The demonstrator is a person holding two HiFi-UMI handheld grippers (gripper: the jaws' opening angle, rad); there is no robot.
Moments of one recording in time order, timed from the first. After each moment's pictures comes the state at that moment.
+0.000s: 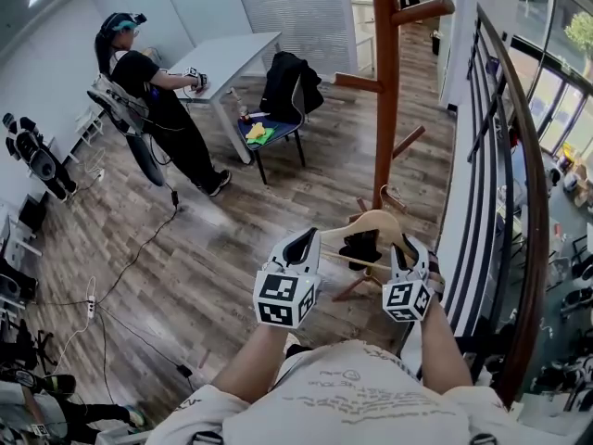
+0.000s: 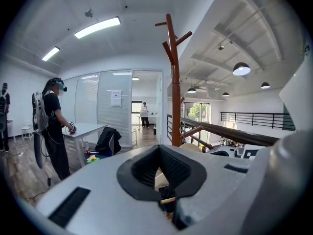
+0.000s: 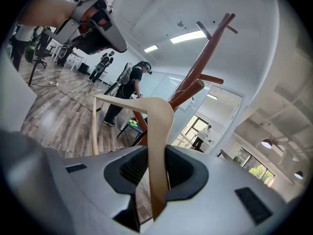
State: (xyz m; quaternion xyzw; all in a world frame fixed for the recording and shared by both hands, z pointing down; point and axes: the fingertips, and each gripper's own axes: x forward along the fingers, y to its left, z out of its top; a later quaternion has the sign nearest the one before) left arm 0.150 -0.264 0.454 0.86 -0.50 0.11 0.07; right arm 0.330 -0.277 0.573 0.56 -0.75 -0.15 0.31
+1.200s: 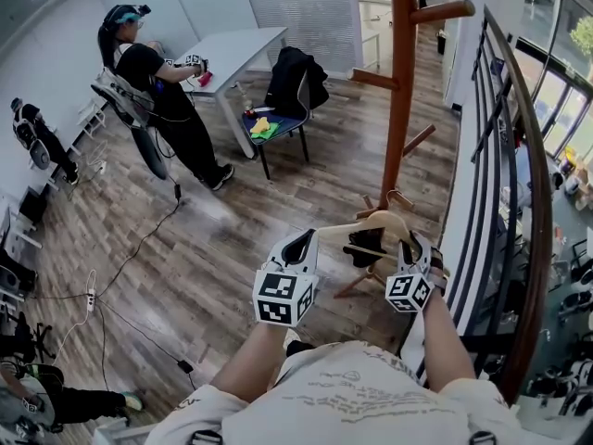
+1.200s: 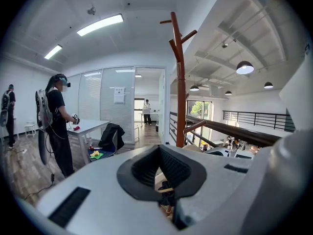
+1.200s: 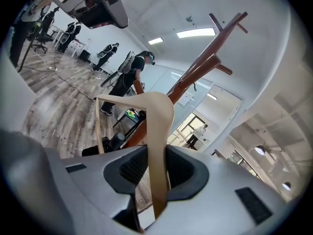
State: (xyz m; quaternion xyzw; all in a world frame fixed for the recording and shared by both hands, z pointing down) left arm 0.128 -0.258 0.469 0.85 -0.51 0.12 0.09; right arm 0.345 -0.295 0.617 0.57 -0.72 -0.18 0.36
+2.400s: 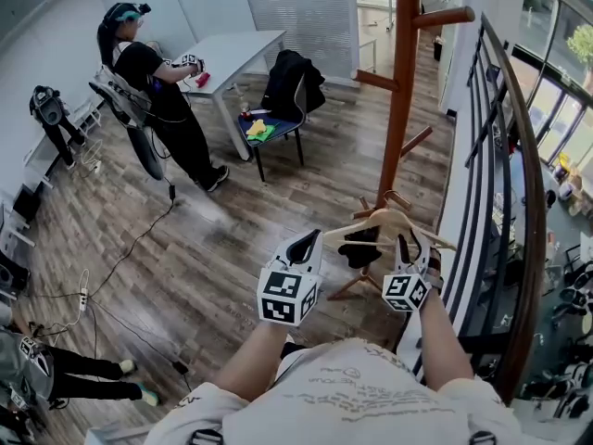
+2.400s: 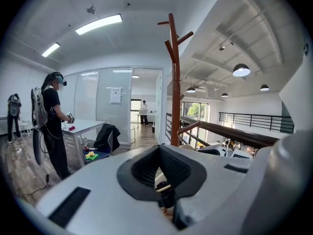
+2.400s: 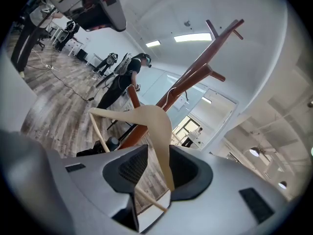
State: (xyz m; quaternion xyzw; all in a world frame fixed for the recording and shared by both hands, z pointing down) left arm 0.146 -0.253 0.468 0.86 -0.49 0.11 0.09; right arm 0.351 -0.295 0.597 0.59 -0.71 -0.20 0.34
